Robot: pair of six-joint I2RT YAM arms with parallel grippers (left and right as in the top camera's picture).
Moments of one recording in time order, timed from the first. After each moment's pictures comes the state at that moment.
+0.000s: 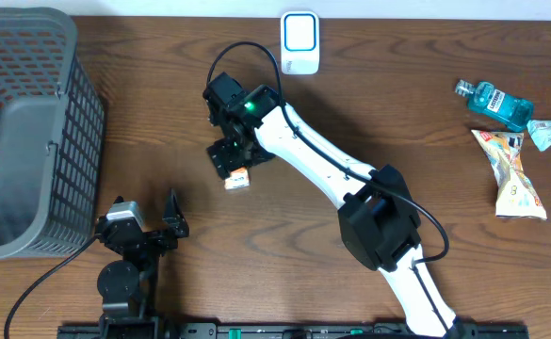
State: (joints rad) left arm 0.03 0.04 0.03 -0.13 -0.03 -0.20; right arm 0.77 2.34 2.10 -1.14 -0.20 0.31
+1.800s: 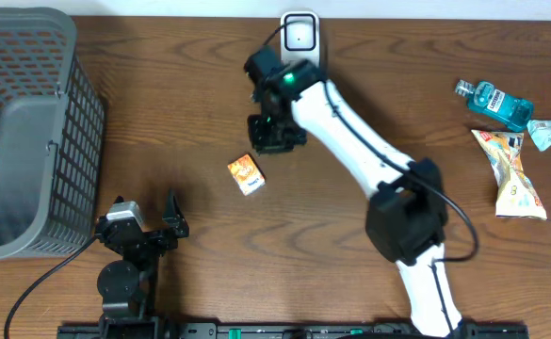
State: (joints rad) left arm 0.03 0.04 0.03 -0.13 -0.03 -0.20; right arm 0.63 2.25 2.10 -1.28 -0.26 0.53
